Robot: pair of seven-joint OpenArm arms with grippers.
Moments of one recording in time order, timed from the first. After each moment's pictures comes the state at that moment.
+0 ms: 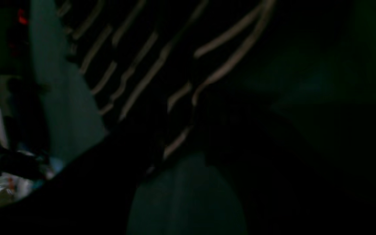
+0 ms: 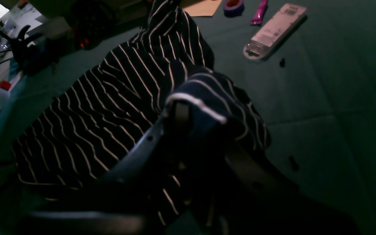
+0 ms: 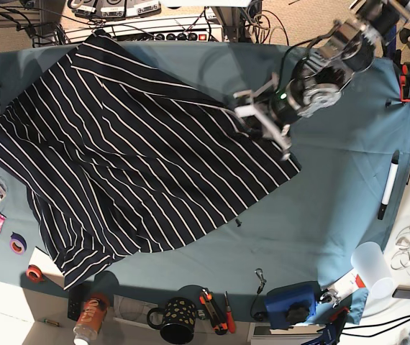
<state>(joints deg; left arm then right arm) 1.7 -26.8 38.9 97.0 34.3 -24.9 15.5 -19.8 31.1 77.7 92.6 81.3 39.8 -78.9</state>
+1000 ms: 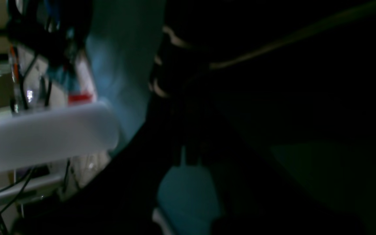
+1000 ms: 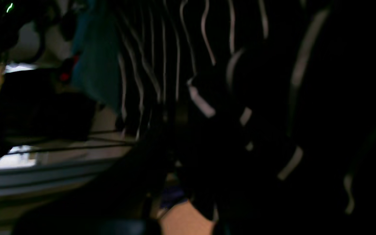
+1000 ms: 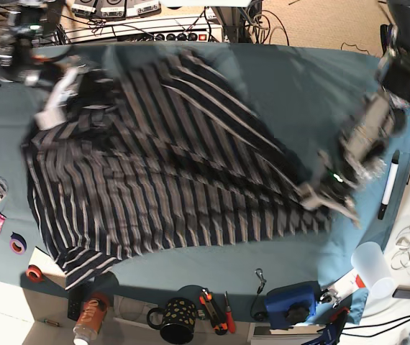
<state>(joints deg) -20.4 -31.7 31.4 69.6 19.3 -18.5 14.1 -20.4 22.1 26.0 92.6 81.5 39.7 -78.1</state>
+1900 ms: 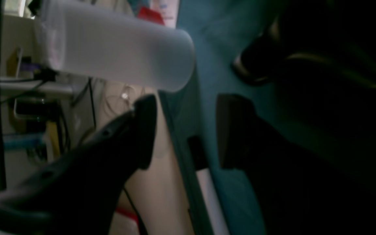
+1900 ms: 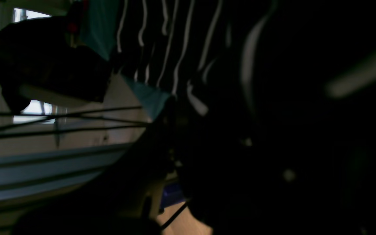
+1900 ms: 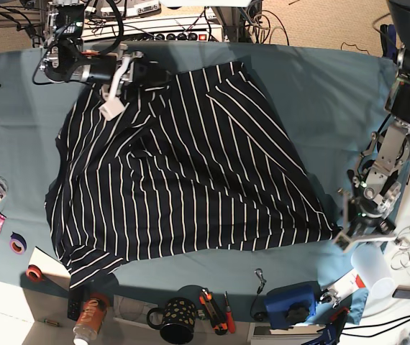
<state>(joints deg) -25.2 -33.6 31.1 76.0 4.6 -5.4 38.5 -19.1 16.1 16.0 92.7 71.6 39.8 -78.0</state>
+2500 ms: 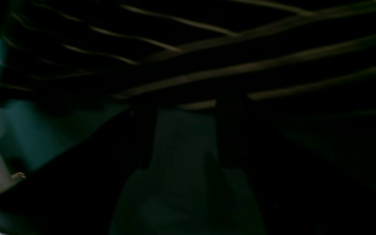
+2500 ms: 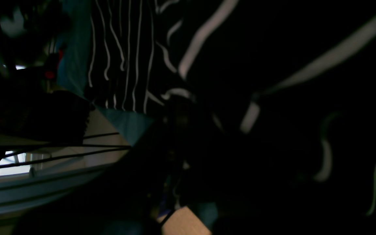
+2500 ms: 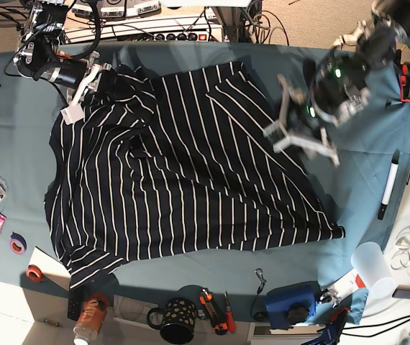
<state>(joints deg) 7.0 -33.6 30.9 116.2 -4.7 -16.1 47.8 -19.1 16.0 28.0 92.6 71.6 39.8 -78.2</state>
